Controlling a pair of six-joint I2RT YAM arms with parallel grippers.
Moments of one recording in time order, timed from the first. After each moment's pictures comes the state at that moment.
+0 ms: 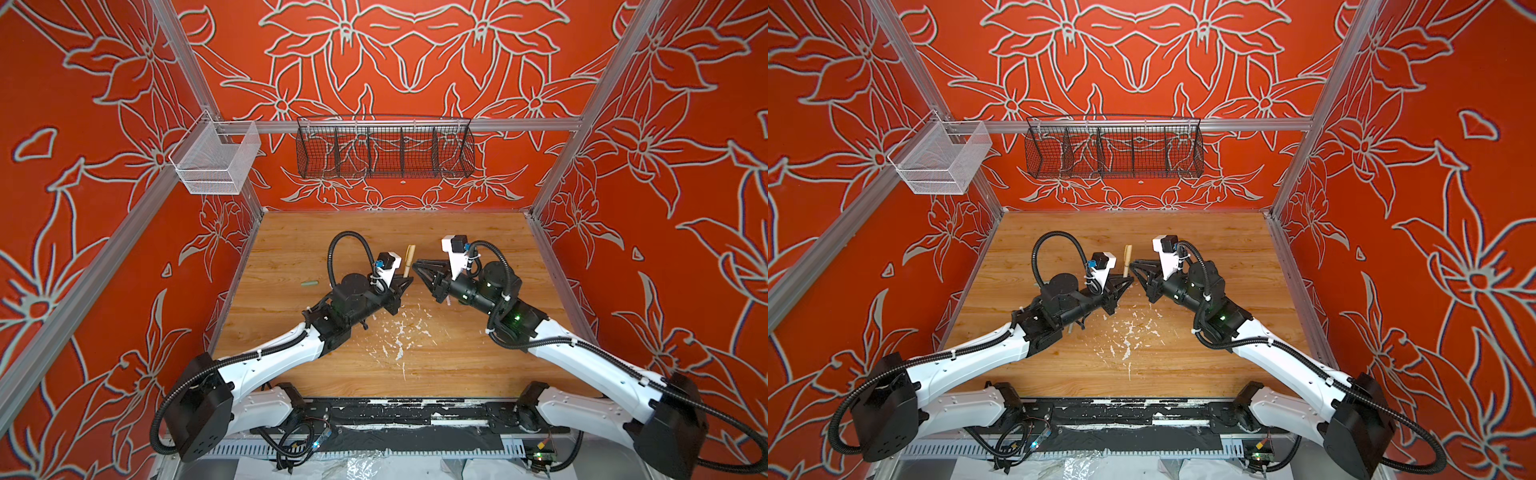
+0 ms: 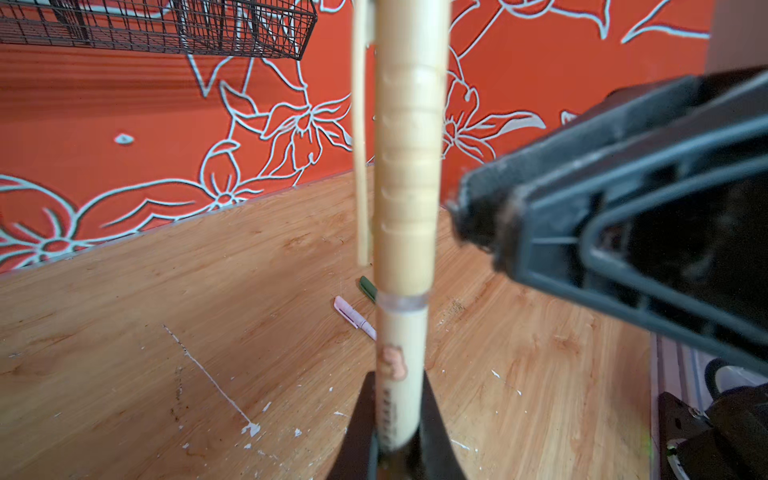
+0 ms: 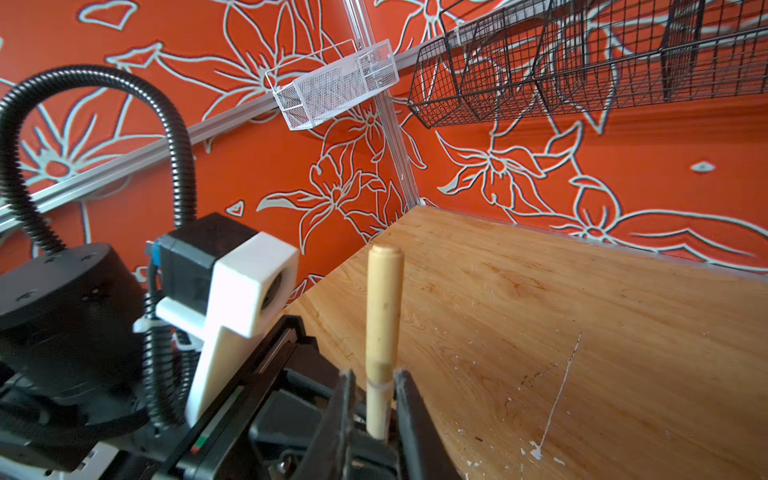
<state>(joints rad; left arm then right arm) -0.73 1.19 0.69 0.35 0.10 -0.15 0.71 1.06 0.78 0.25 -0.25 0.35</state>
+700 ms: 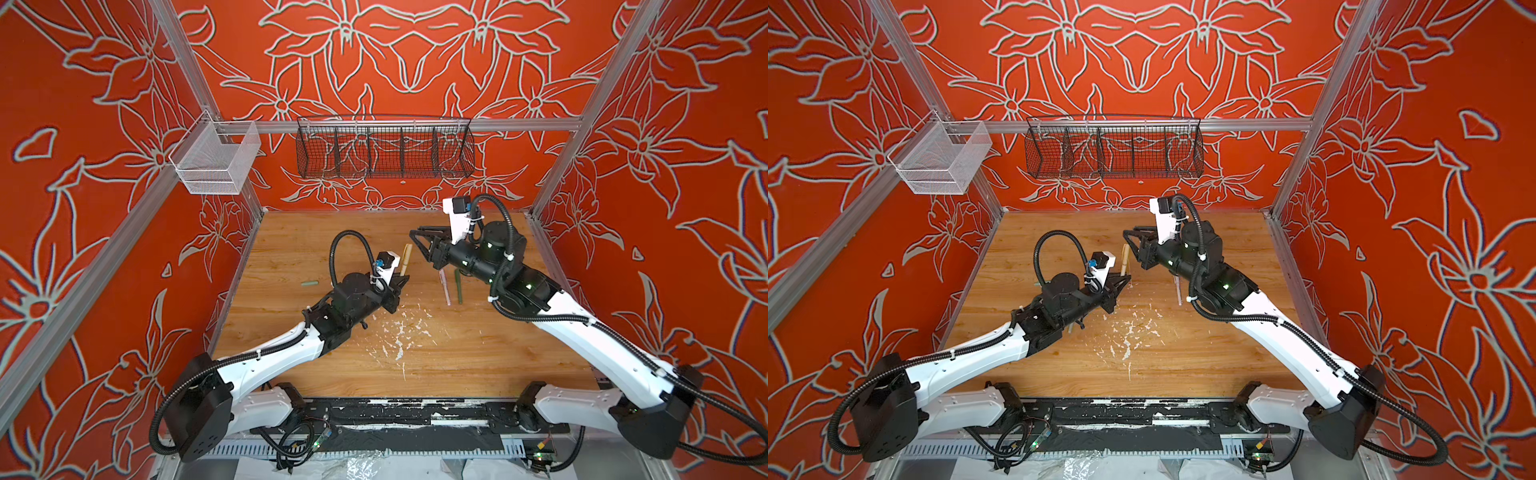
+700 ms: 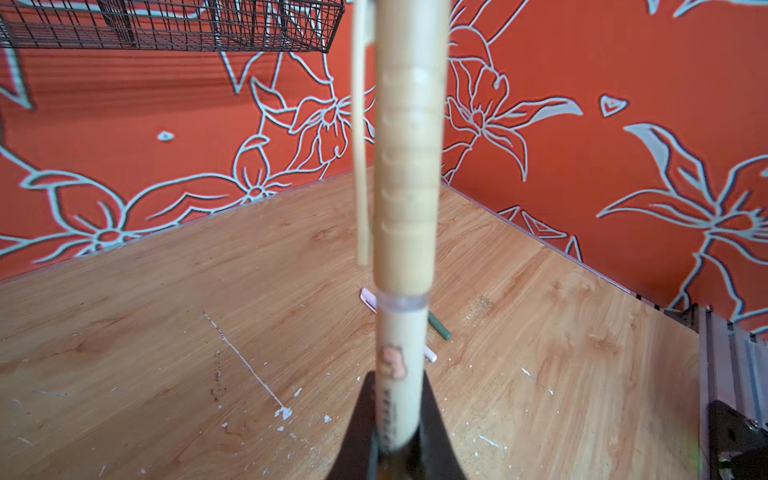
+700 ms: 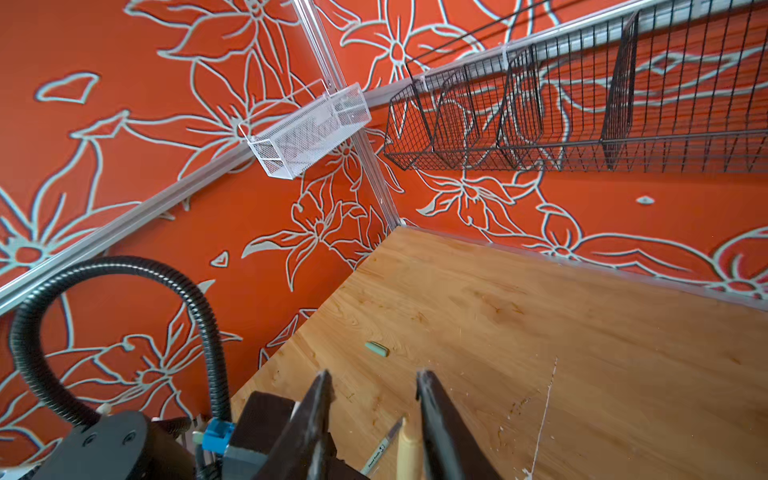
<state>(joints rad) -0.73 1.19 0.71 0.30 0.02 -0.12 0.71 1.23 1.26 -0.13 -0.14 0.42</state>
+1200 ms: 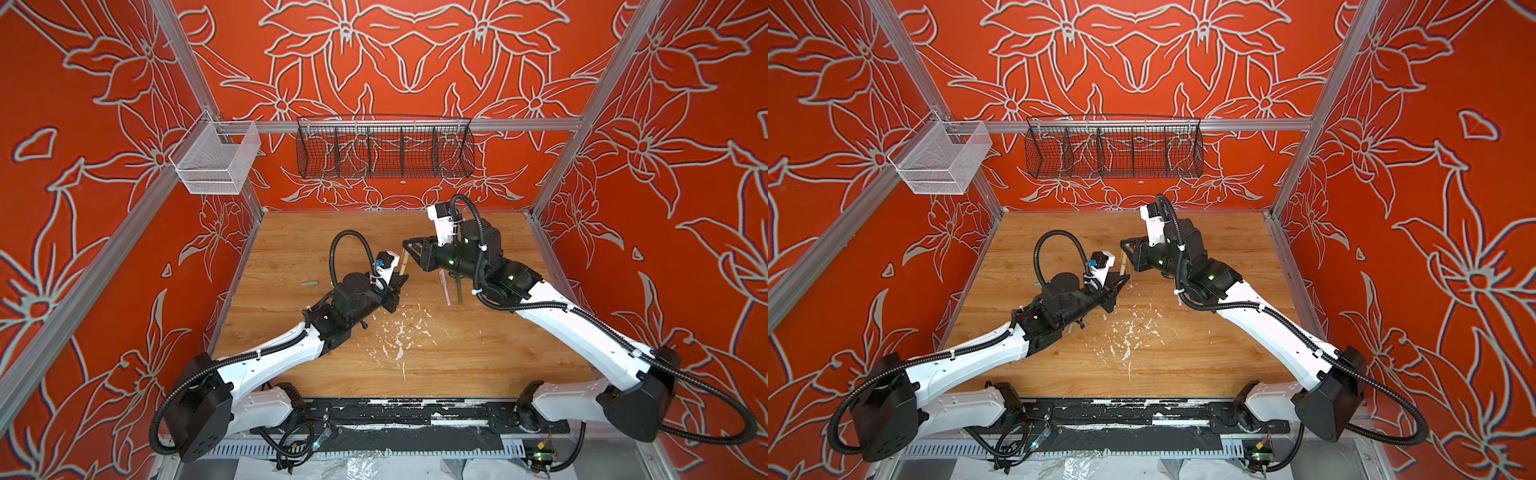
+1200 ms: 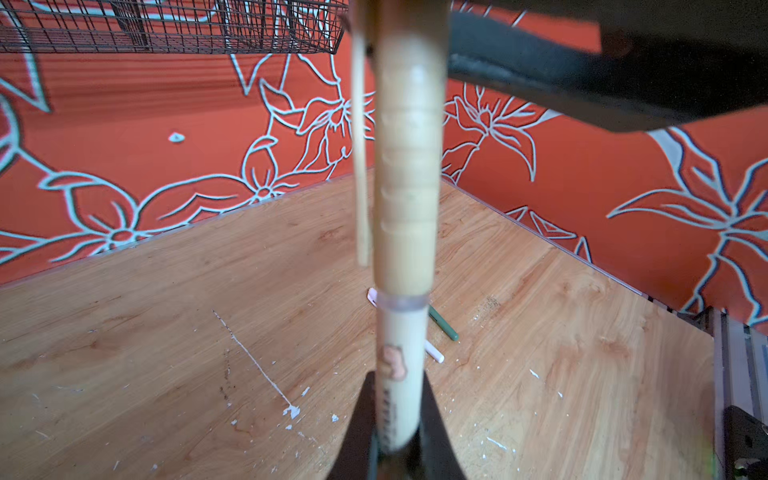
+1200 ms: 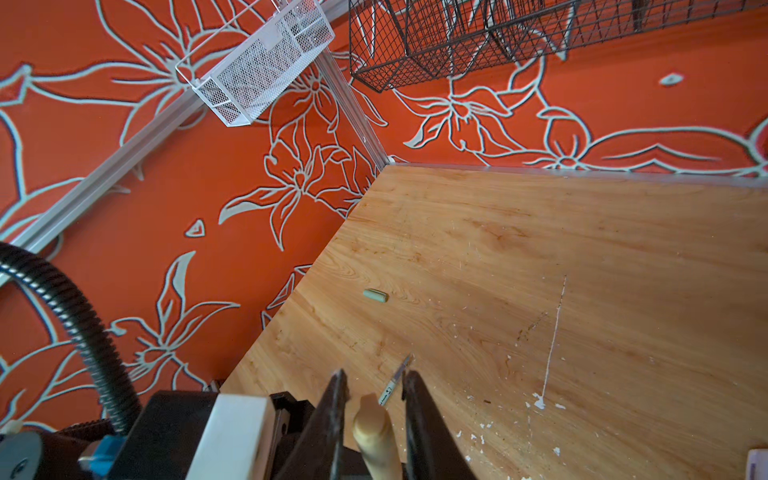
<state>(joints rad) -0.73 1.19 0.71 0.30 0.01 -0.12 0.71 1.31 1.27 -0.23 -0.18 0.51</state>
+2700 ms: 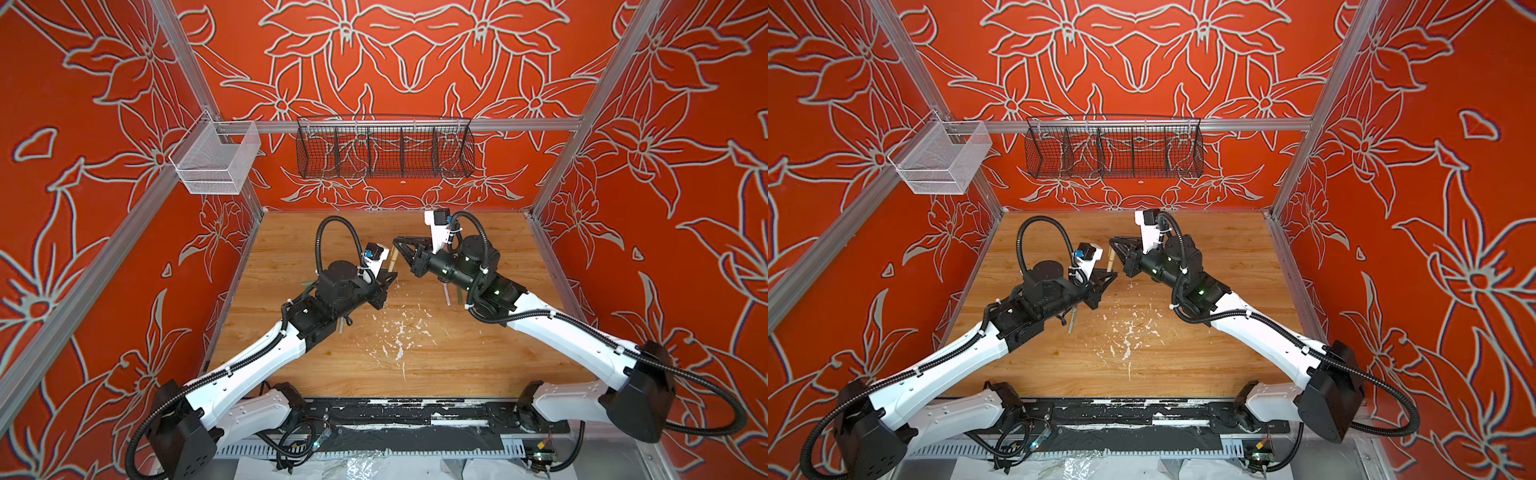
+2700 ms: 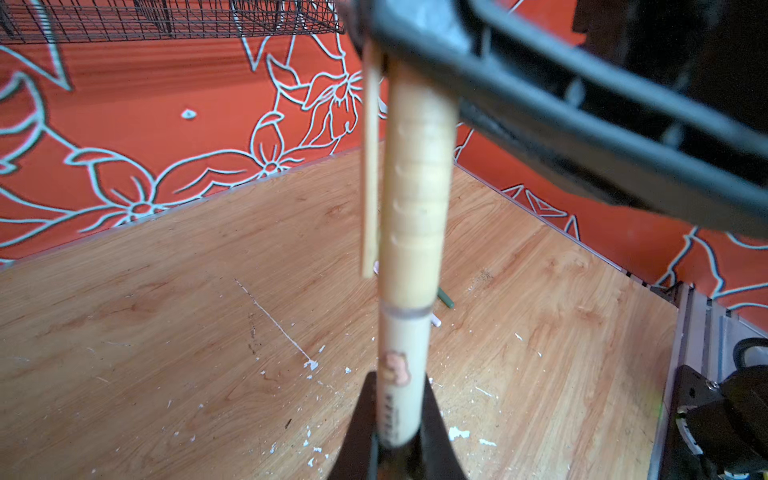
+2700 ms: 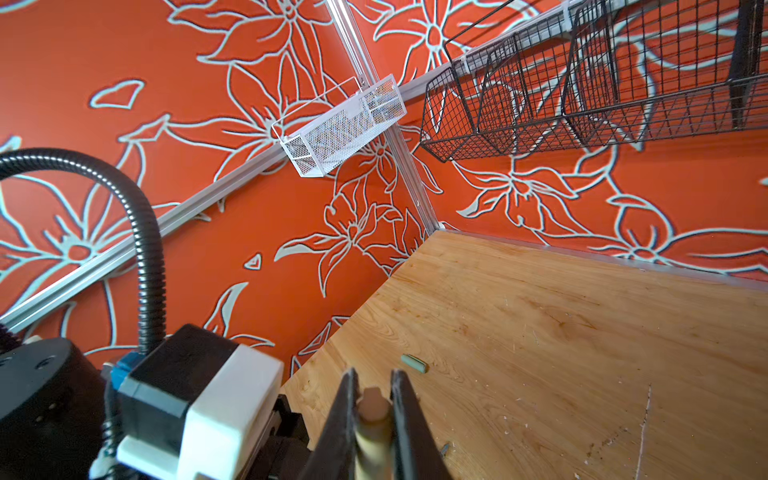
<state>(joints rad) -0.63 1.07 0.86 -0.06 0.09 -0.10 0.76 1.29 1.05 0.23 -0.19 0.48</state>
